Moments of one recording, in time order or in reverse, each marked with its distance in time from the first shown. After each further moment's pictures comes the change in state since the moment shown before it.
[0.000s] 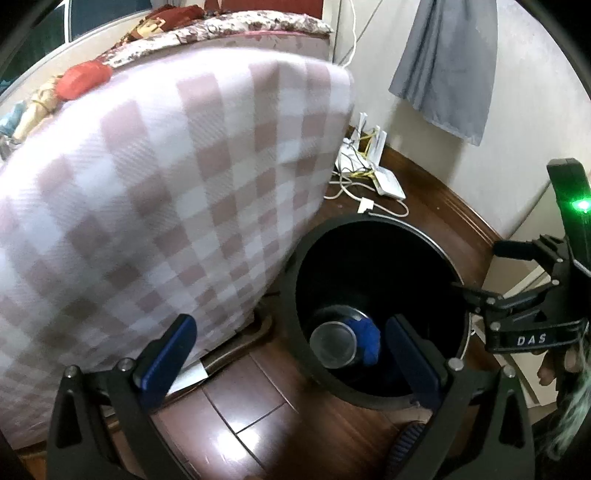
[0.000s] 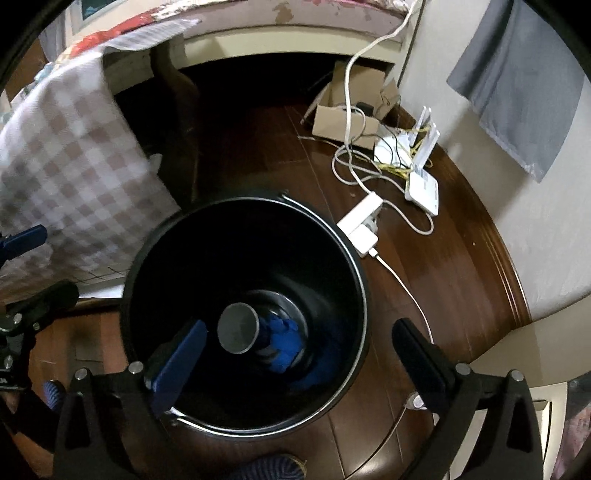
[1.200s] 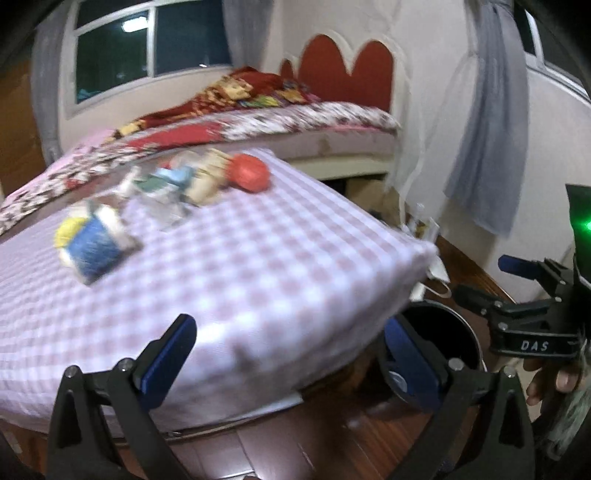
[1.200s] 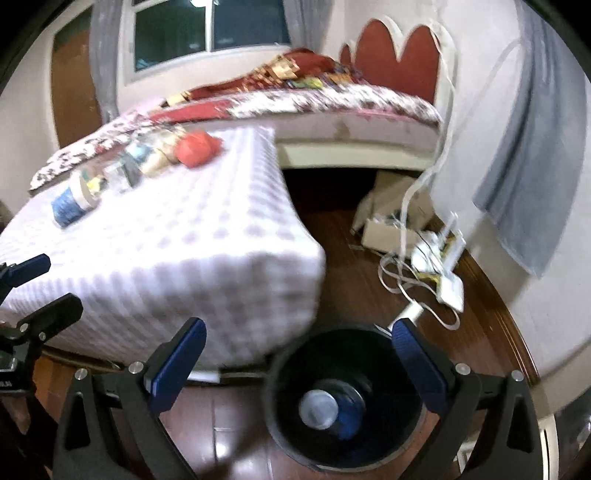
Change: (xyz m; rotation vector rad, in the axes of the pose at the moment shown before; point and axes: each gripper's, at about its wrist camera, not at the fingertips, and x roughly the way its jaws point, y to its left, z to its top) left arm -0.151 0.104 0.005 -0.140 -0.287 0.200; right arm -0.124 0.118 0.053 -0.056 -0.372 0.102
